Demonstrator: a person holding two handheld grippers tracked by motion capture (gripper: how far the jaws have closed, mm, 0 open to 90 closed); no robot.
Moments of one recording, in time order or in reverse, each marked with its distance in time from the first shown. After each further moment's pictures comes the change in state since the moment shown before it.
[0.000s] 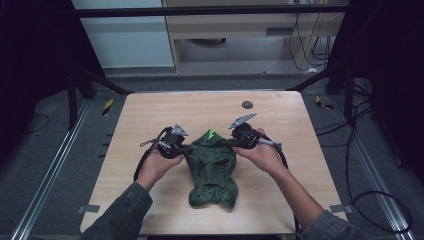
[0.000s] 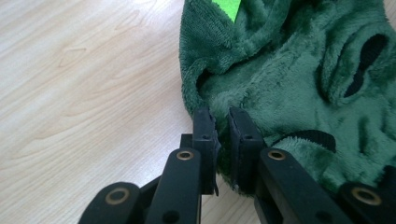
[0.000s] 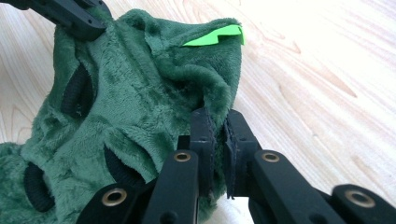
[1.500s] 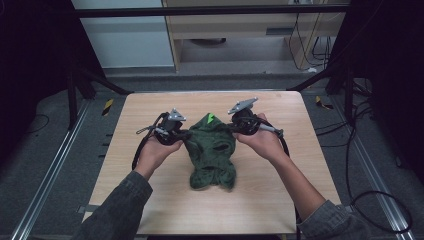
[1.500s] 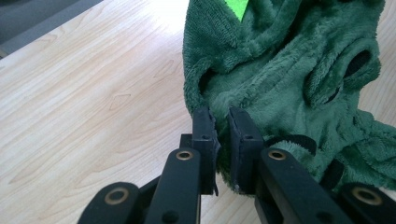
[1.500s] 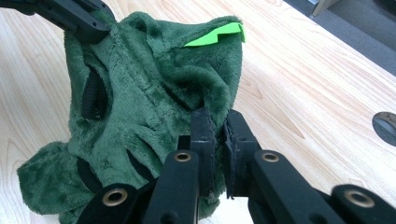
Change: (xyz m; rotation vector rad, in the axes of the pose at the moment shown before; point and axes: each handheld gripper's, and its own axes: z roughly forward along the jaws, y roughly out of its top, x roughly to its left) left arm 0.013 0.034 -0.023 -0.069 0.069 0.015; right arm -0.009 0.038 -0.026 -0.060 -0.057 -0.043
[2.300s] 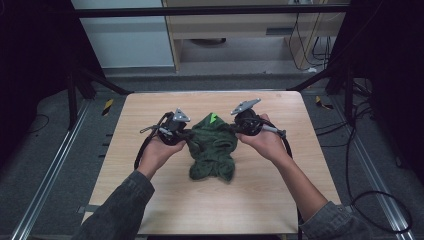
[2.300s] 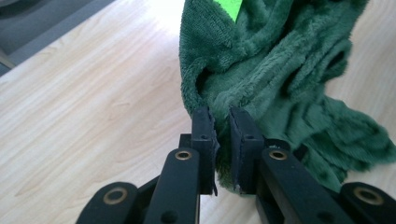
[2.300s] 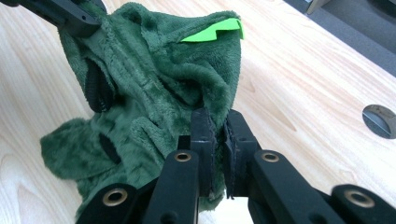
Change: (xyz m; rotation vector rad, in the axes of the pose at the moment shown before) left arm -0.012 0.002 0.001 0.005 0.004 0.051; right arm -0.003 -0.009 -0.003 0.006 -0.017 -0.005
